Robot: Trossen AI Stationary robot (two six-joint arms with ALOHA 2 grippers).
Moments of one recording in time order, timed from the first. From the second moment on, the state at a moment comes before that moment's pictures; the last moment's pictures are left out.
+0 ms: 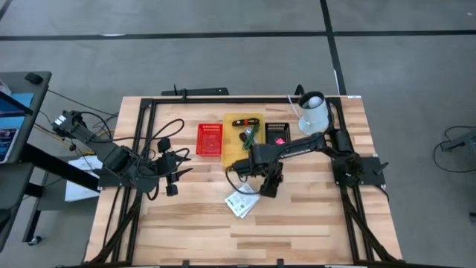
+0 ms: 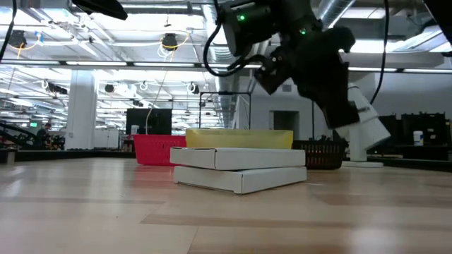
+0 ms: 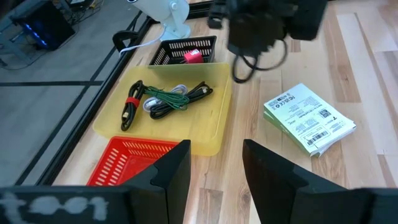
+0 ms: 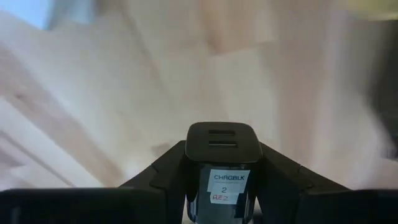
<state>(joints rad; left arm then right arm) -0.57 0.94 0.87 -0.67 -0.77 -0.34 0.11 2.09 1.68 -1.49 -0.13 0.32</state>
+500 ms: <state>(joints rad) -0.57 0.94 0.87 -0.67 -0.77 -0.34 -0.15 2.09 1.86 -1.57 -0.02 0.08</state>
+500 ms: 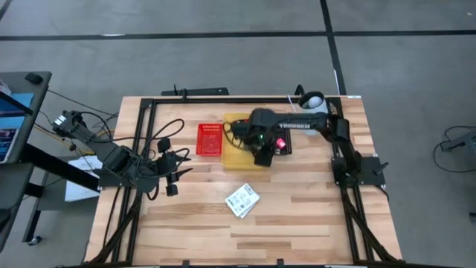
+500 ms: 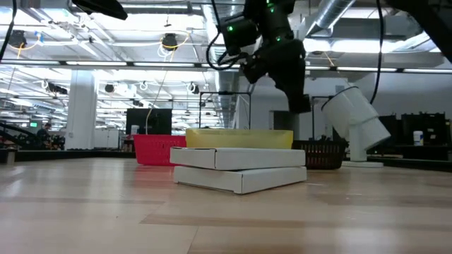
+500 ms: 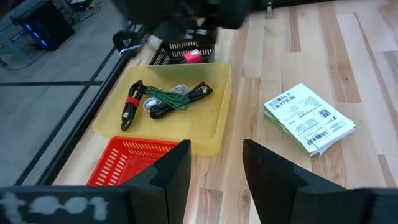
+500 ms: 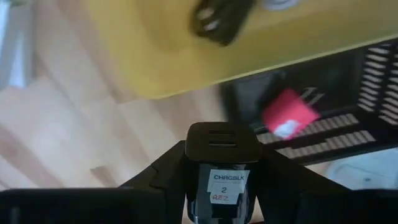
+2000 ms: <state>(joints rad) -0.57 0.94 0.87 -0.67 -0.77 -0.34 -0.41 2.09 1.86 -1.57 -0.02 0.00</state>
